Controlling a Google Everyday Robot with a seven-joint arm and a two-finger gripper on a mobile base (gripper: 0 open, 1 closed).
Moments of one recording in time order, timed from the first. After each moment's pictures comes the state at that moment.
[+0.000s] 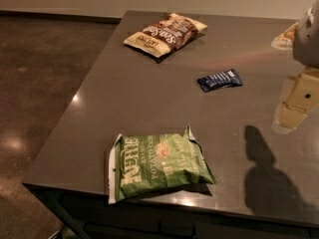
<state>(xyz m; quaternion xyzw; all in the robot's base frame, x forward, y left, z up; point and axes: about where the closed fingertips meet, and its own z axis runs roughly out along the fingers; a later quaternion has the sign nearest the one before) 0.438 -0.215 0.984 -0.60 0.78 -0.04 0.17</state>
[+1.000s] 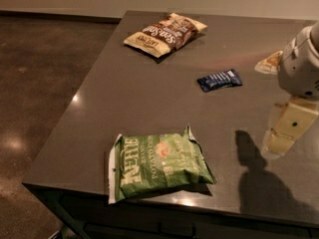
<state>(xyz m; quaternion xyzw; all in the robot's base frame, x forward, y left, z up) 0.417 -0.194 0.949 -0.63 0.76 -0.01 0.17</state>
